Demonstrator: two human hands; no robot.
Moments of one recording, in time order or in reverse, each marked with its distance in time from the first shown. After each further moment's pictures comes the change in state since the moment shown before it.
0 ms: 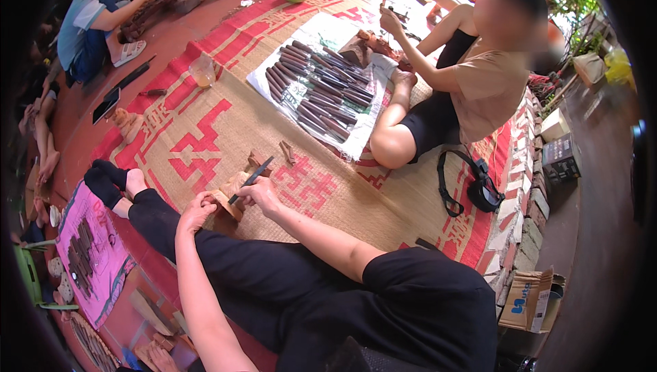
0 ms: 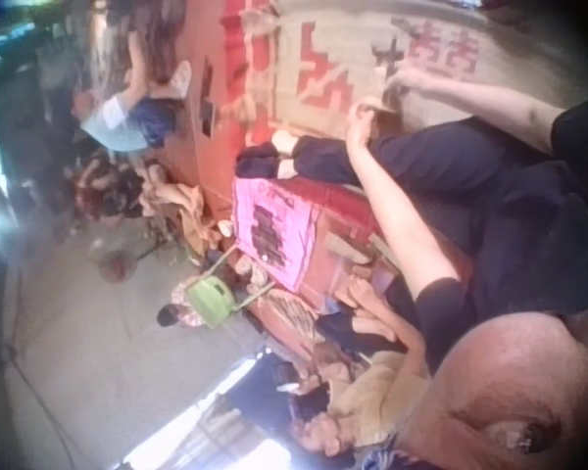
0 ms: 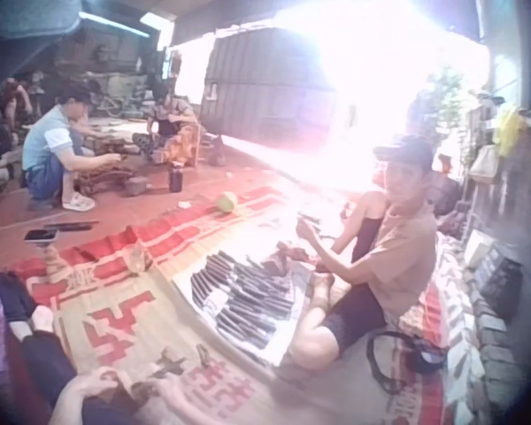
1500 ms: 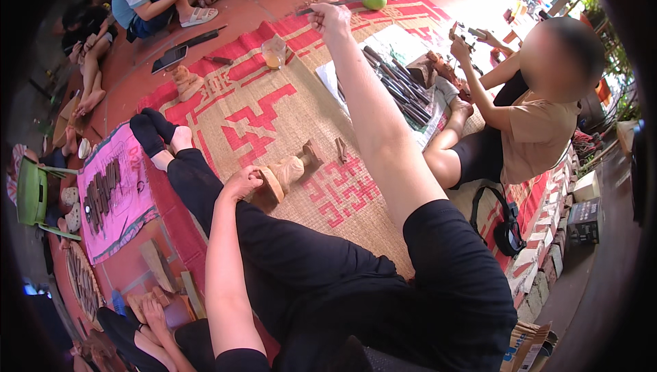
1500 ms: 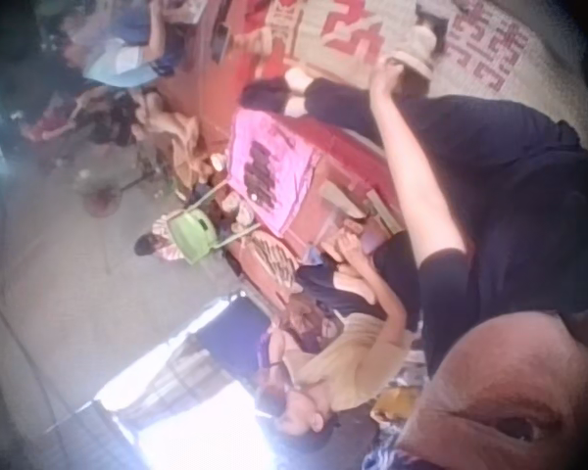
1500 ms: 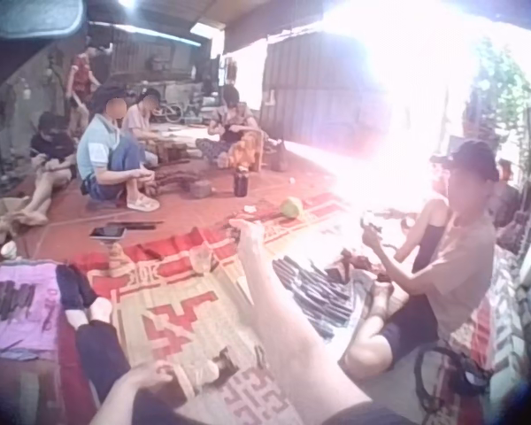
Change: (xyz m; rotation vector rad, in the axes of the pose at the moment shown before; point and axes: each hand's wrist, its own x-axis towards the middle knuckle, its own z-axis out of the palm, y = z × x) left_hand 0.005 0.002 0.003 0.030 -0.023 -0.039; right_hand 0.136 -0.318 0.043 0.213 -0.137 -0.609
